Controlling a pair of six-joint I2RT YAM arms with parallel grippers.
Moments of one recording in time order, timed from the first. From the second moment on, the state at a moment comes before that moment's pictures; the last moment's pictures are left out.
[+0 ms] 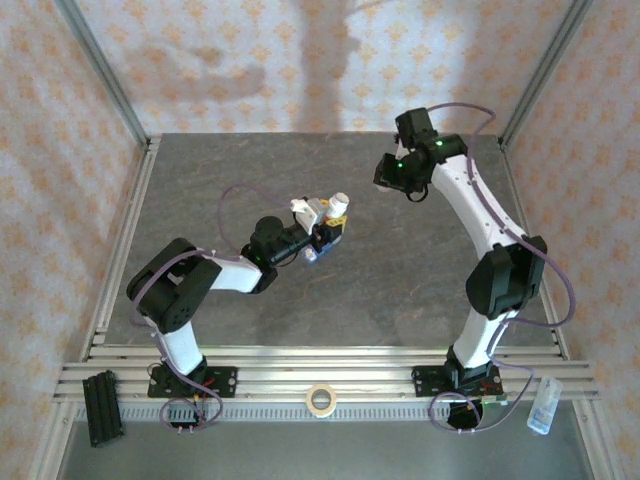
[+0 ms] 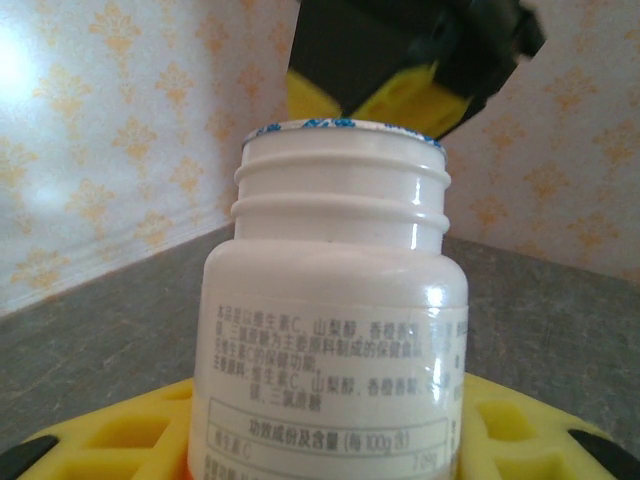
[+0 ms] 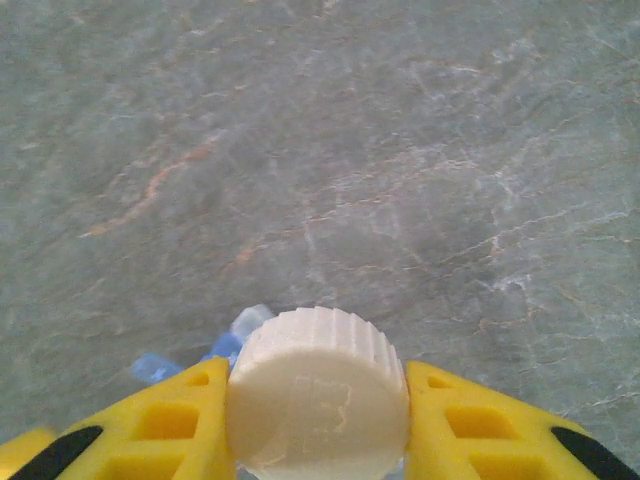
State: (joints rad) left arm -0.58 1.77 0.70 1.12 0.29 -0.01; right arm 0.31 1.77 1.81 -1.06 -0.15 0.47
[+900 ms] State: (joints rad) left arm -0.57 1.83 0.76 1.14 0.41 0.04; right arm 0.38 1.76 1.91 -1.26 -0.55 0.25
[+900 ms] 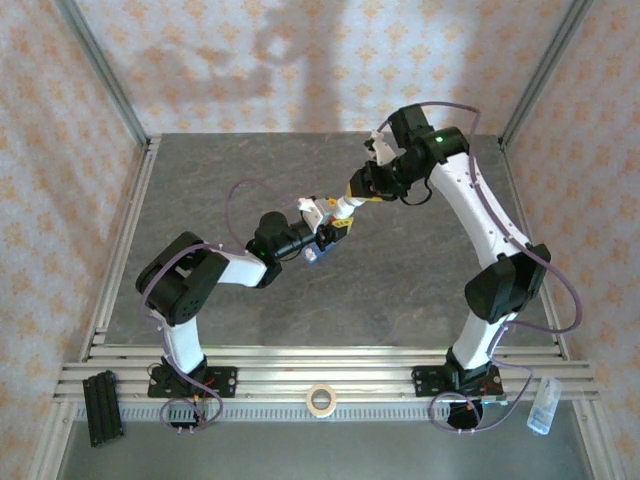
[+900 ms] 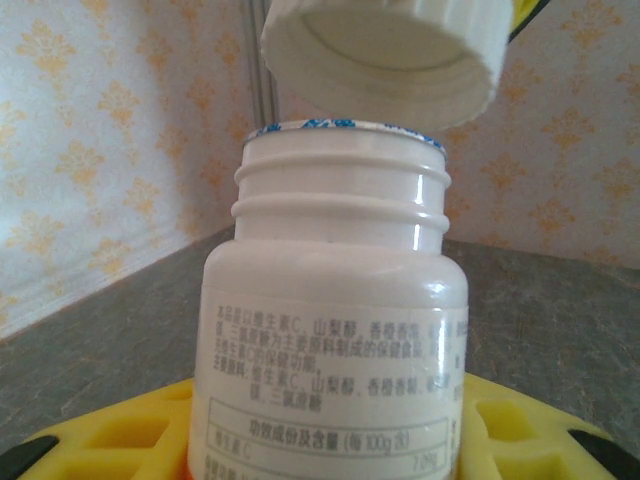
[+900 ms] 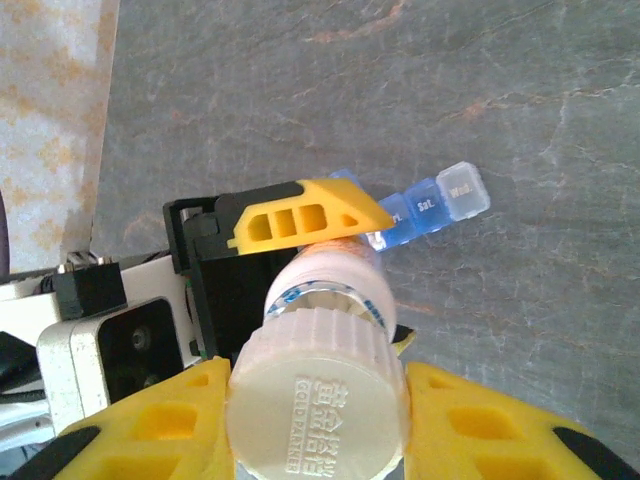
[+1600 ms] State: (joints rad) left arm -0.57 1.83 0.77 1.13 0.46 0.04; right arm 0.39 1.81 1.91 -1.29 -0.56 0.21
